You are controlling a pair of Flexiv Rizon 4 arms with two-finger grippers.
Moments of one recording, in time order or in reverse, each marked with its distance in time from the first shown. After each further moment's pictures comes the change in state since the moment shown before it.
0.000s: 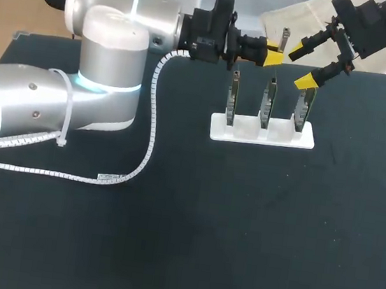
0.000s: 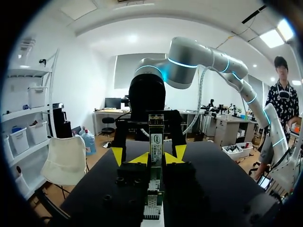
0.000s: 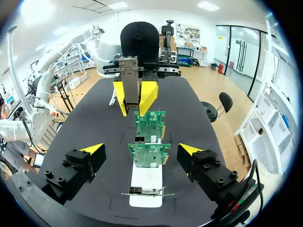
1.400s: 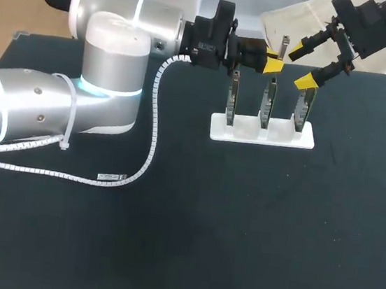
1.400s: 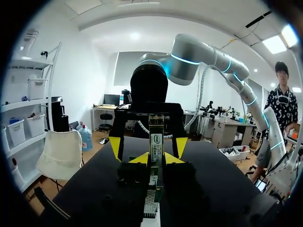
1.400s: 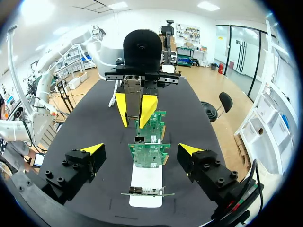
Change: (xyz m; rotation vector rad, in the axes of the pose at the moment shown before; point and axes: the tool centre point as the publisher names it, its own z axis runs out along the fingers) left arm 0.014 0.000 0.005 0.019 0.004 -0.049; right arm 0.000 0.000 0.000 0.000 0.000 0.000
